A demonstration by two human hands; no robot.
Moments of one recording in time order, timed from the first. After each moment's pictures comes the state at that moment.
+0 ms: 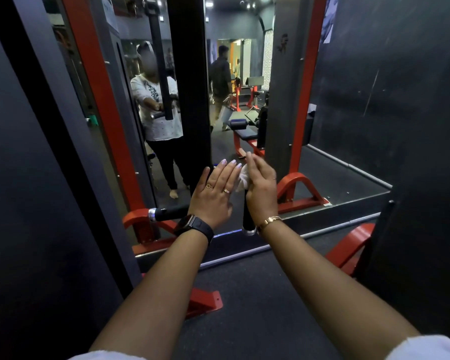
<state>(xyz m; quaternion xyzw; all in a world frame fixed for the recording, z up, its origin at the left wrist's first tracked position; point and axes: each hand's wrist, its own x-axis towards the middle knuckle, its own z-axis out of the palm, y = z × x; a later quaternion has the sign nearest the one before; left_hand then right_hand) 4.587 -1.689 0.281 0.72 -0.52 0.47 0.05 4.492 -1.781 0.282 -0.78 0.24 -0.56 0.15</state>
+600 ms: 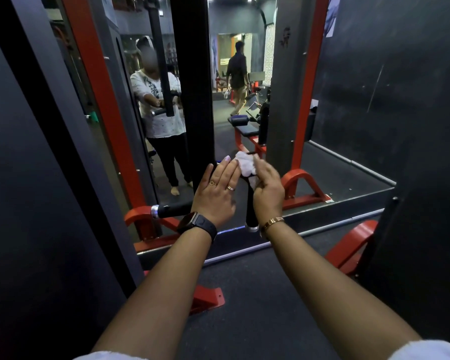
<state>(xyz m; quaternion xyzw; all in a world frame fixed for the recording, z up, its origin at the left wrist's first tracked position) 4.591 -1.694 0.282 0.72 -0.53 0.44 0.06 4.497 -1.787 0.272 -0.72 0.30 -0.56 0.29</state>
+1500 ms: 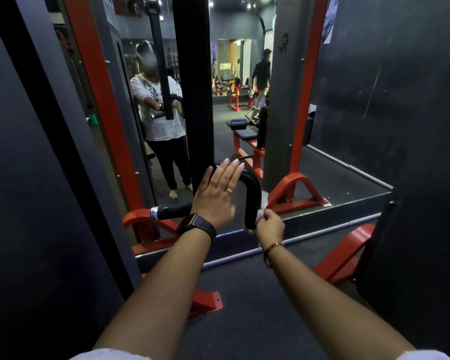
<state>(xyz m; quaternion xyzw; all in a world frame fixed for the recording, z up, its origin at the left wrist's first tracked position) 4.589 -1.693 0.281 0.74 -0.52 0.43 0.06 4.483 -1.787 0.209 -0.65 0.51 -0.40 0.39</state>
